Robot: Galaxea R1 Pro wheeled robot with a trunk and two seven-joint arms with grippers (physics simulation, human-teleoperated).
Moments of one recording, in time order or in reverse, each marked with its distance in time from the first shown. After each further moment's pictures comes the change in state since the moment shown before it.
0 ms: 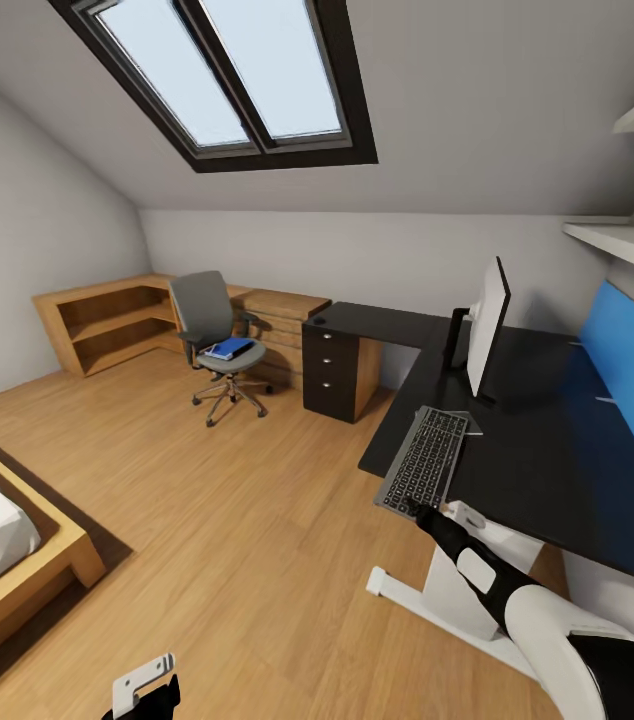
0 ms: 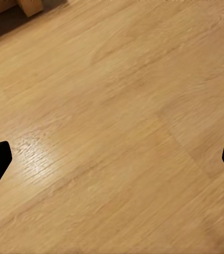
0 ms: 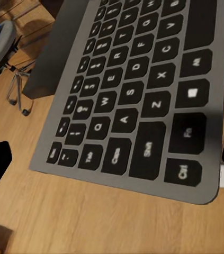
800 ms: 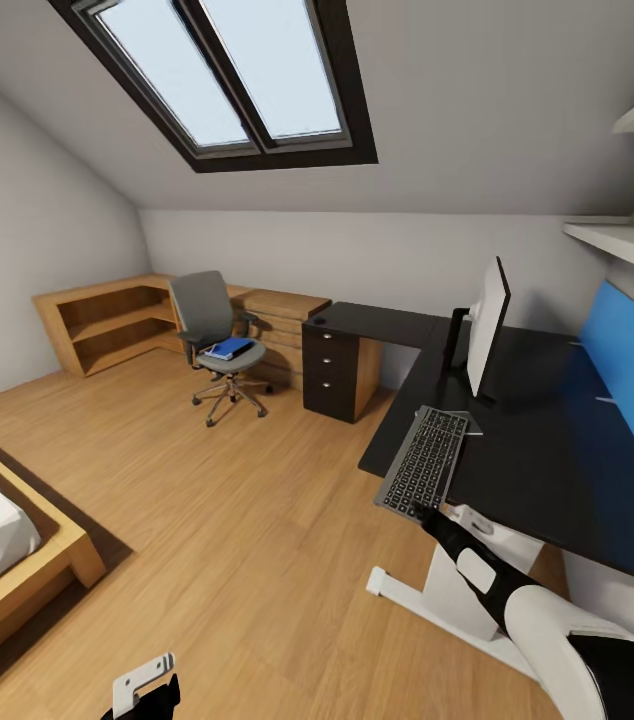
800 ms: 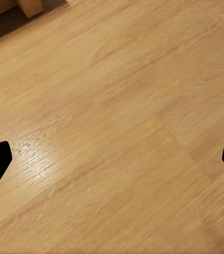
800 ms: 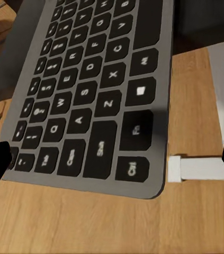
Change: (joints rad) left arm 0.000 0.000 0.000 -0.002 -0.003 0.000 0.000; right arm 0.000 0.001 0.000 0.001 -0.006 -0.001 -0.116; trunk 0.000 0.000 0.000
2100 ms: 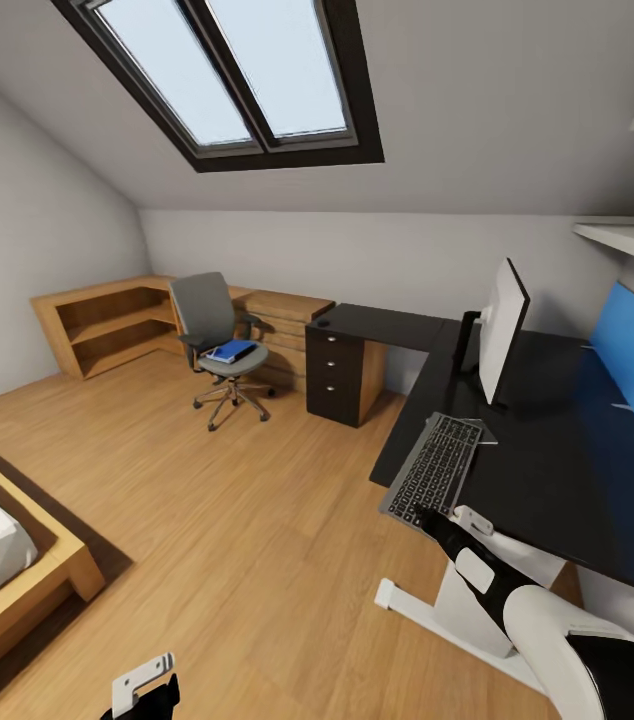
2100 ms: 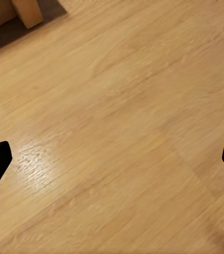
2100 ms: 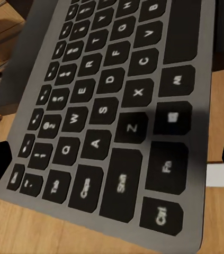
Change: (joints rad) left arm -0.001 0.002 0.002 0.000 0.001 0.000 -0.002; right arm 0.000 0.004 0.001 0.000 0.002 0.000 -0.013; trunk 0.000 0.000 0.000
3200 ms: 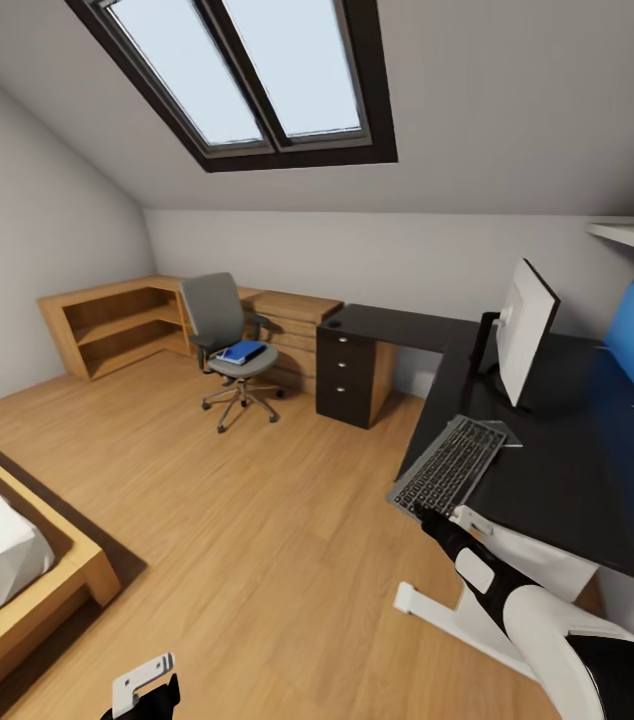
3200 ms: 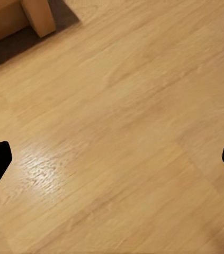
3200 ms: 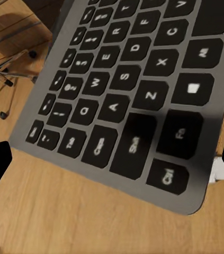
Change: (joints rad) left arm 0.000 -0.002 0.000 0.000 -0.001 0.000 0.001; right arm 0.000 0.000 0.000 0.000 0.003 0.002 0.002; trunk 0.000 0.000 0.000
